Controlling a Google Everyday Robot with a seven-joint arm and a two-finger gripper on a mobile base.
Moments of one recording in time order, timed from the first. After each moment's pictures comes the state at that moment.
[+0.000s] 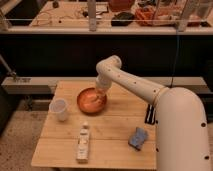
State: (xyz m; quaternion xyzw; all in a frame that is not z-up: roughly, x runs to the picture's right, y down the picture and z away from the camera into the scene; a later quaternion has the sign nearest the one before) arm -0.031 0.004 0.899 -0.15 -0.22 -0.48 0.84
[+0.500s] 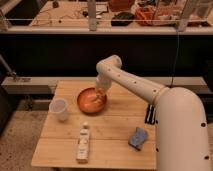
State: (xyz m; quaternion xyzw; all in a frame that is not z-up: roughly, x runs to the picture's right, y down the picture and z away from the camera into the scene) arm -0.031 0.003 0.900 -0.14 -0.22 -0.48 0.83
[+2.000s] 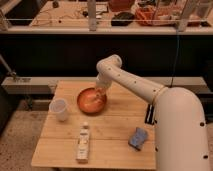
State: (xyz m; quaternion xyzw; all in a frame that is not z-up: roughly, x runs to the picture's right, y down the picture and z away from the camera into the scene) arm -0.031 -0.002 0.901 -0.14 -0.22 -0.49 0.83
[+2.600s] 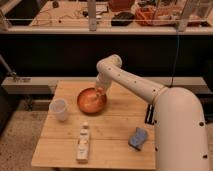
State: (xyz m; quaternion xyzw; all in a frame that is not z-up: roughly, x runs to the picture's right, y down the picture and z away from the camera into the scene) arm -0.031 -0.002 0.902 -0.14 -0.22 -0.50 0.83
